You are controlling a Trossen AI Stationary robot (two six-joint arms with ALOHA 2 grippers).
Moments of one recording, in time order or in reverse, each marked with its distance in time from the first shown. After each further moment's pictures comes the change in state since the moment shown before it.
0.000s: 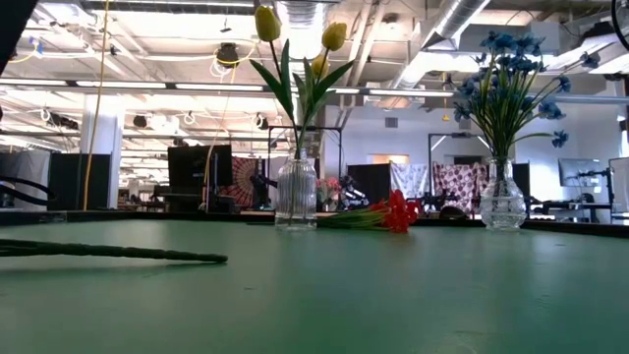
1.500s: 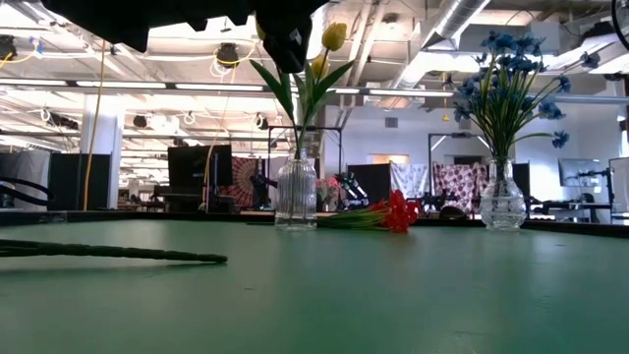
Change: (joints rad) left arm 0.005 -0.432 -0.897 0.306 0.090 -0.179; right arm 0.000 0.002 0.000 -0.016 0.051 -0.003
